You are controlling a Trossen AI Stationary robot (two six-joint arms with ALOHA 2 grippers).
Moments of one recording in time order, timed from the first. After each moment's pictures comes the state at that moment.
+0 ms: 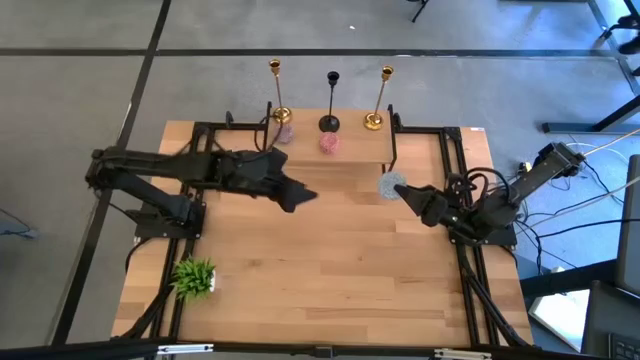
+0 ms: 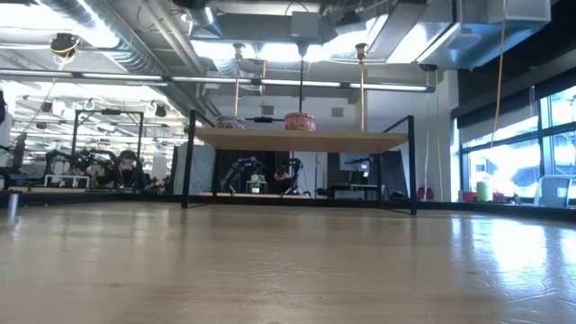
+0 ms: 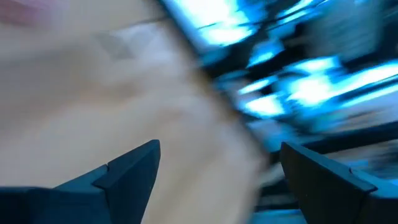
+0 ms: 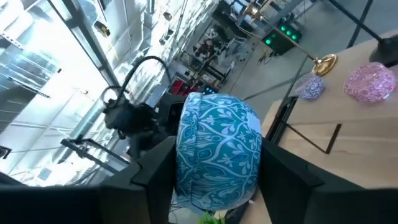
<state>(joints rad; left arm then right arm) -0.08 1.28 1.31 -0.50 -0.19 -0.99 0.65 0.95 0.80 0.31 1.12 0.87</state>
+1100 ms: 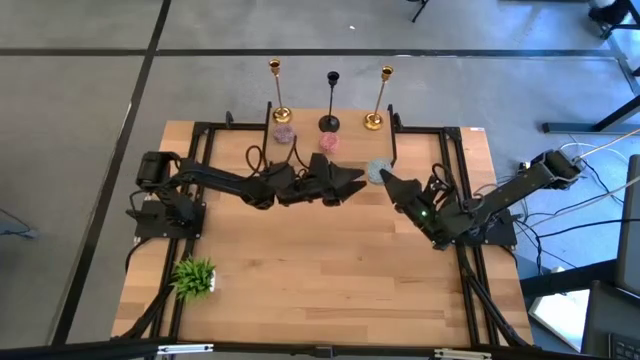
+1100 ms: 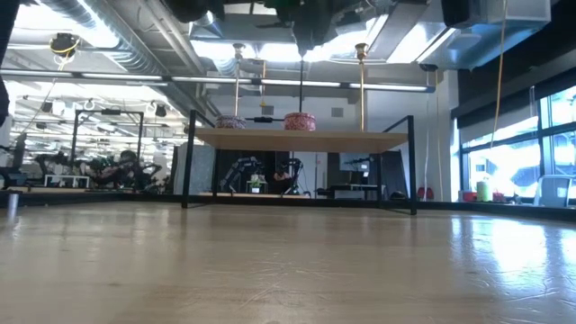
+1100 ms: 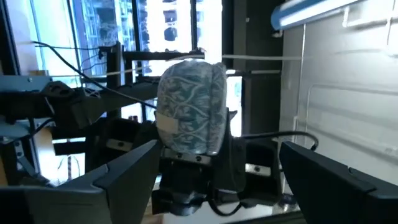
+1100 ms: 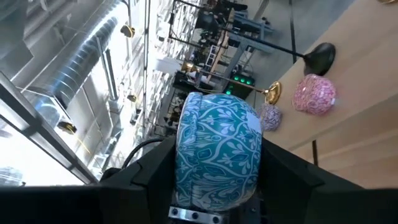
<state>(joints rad) -0.01 1.71 1.11 0.88 -0.18 -1.54 0.51 1.19 0.80 0.48 1.35 1.21</state>
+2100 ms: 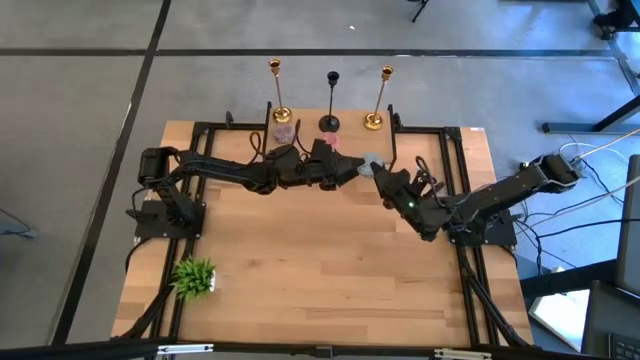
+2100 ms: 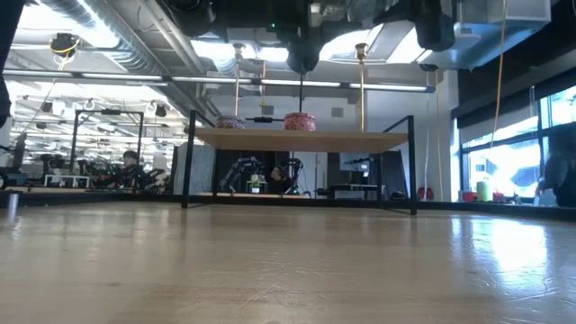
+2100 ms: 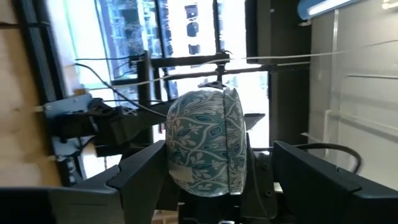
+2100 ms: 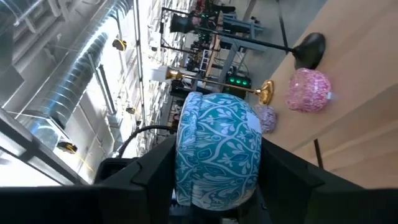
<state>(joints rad) 0.12 1.71 1.11 0.77 -0.03 -1.50 0.38 1.25 0.80 0.41 1.26 1.43</state>
